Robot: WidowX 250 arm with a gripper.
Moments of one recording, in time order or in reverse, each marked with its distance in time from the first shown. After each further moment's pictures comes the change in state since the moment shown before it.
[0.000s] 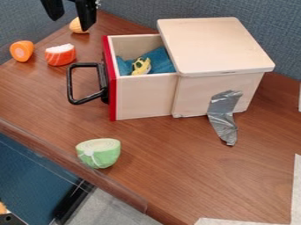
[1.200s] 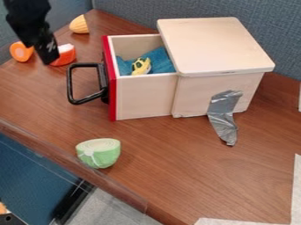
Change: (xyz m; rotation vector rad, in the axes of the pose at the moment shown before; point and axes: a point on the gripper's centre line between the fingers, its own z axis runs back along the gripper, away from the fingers) arm -0.059 0.040 -0.037 0.010 -0.064 -0.338
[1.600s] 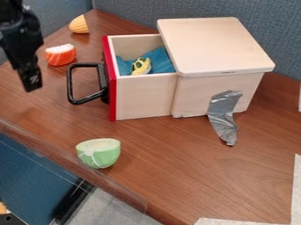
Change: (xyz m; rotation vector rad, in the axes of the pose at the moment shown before) arm -0.037 0.007 -0.038 0.030 0.184 -0.170
